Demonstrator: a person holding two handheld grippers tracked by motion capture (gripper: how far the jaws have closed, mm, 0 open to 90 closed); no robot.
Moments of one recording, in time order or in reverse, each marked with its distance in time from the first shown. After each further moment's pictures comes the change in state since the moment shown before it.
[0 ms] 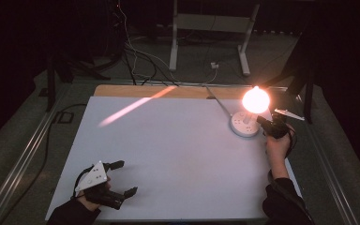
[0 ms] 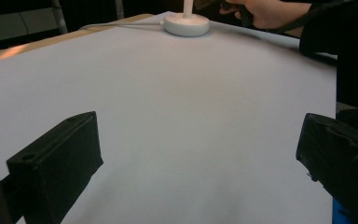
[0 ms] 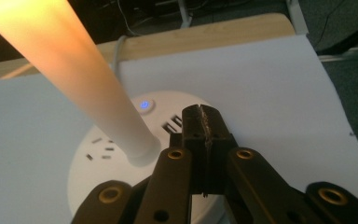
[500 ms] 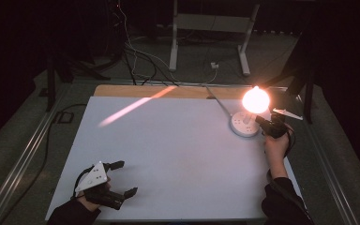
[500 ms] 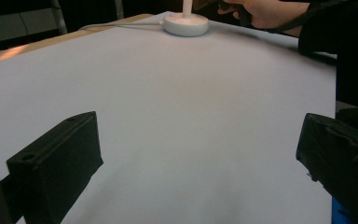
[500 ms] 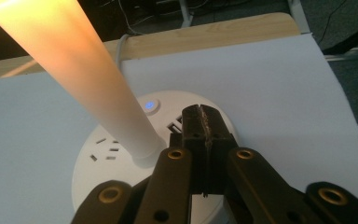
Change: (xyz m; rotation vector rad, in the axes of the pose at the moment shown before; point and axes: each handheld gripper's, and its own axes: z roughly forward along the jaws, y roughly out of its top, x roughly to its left) left arm 0.000 0.000 -0.001 0.000 0.002 0.003; right arm 0.002 -0.003 0.004 0.013 0.002 0.006
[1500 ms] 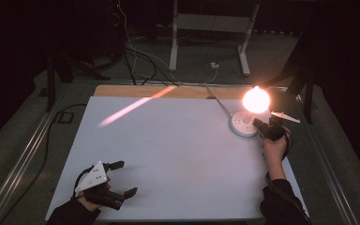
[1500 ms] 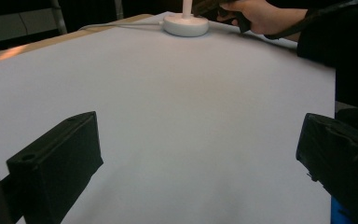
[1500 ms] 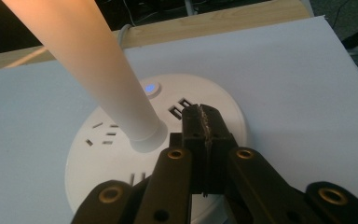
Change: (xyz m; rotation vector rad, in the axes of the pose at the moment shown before) left arm -0.001 0.000 0.000 0.000 -0.003 0.002; right arm -0.003 -0.013 0.006 0.004 0.022 0.000
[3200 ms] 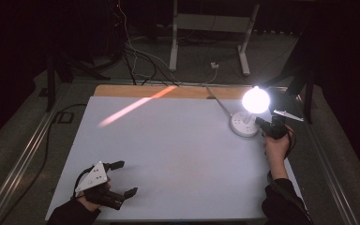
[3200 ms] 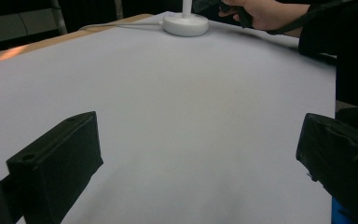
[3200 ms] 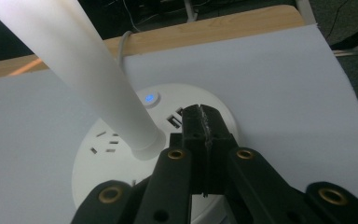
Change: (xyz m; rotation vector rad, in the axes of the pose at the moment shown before) left arm 0.000 0.000 0.000 0.000 0.002 0.001; right arm -0.001 0.008 -0.005 0.004 0.000 0.007
